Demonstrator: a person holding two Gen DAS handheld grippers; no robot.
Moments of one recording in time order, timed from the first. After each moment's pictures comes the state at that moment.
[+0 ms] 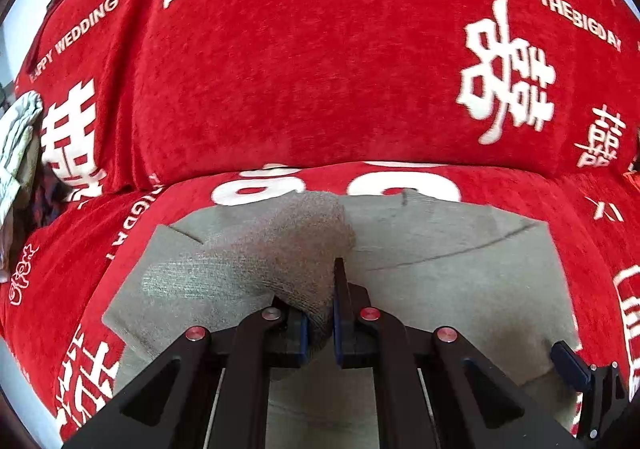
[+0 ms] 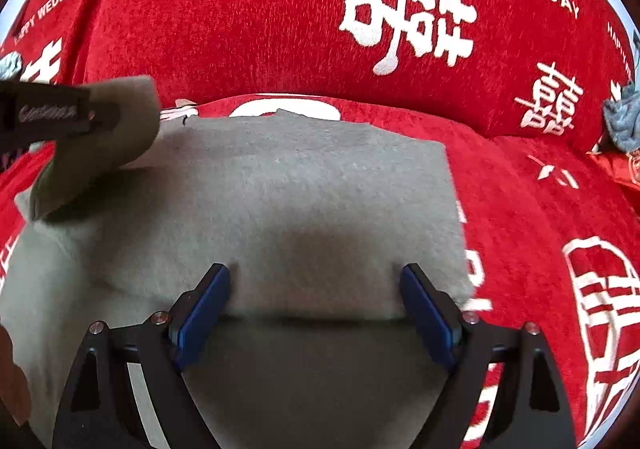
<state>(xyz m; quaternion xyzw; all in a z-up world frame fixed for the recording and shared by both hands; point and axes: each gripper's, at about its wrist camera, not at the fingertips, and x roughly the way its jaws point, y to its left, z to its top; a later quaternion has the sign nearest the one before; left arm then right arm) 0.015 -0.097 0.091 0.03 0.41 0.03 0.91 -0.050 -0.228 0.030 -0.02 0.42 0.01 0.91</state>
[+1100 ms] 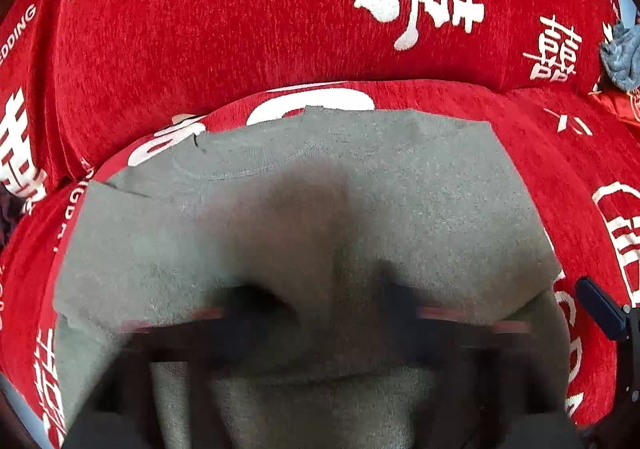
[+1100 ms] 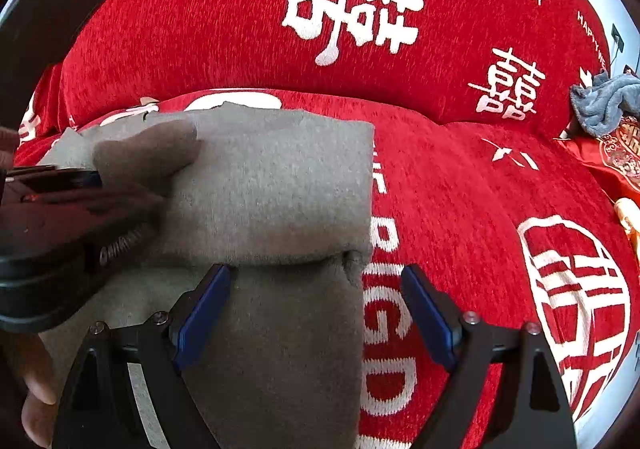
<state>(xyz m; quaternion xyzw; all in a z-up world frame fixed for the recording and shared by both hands) 0.003 -0.163 0.044 0.07 0.48 -0.05 0.87 -0.069 -0.270 0.035 -0.02 0.43 -0.04 0.90</state>
